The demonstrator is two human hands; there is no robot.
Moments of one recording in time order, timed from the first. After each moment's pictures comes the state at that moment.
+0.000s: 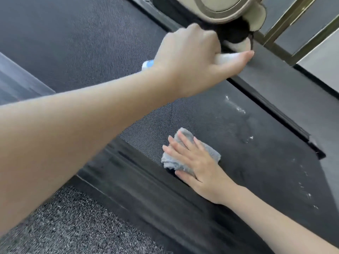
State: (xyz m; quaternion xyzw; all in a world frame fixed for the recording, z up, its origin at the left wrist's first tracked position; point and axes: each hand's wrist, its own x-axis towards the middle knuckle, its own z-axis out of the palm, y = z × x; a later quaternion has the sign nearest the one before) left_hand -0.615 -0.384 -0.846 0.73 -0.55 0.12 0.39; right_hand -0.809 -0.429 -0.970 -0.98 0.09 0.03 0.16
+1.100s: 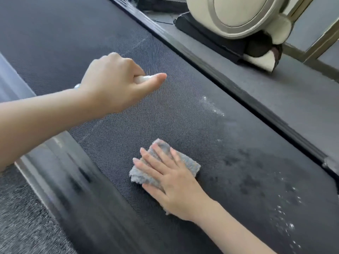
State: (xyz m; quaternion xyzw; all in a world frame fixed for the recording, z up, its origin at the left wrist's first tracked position) left_hand -0.720 -0.408 -0.873 0.84 -0.45 0.14 0.27; right_hand -0.918 -0.511 -0.989 -0.99 -0.03 0.01 0.10
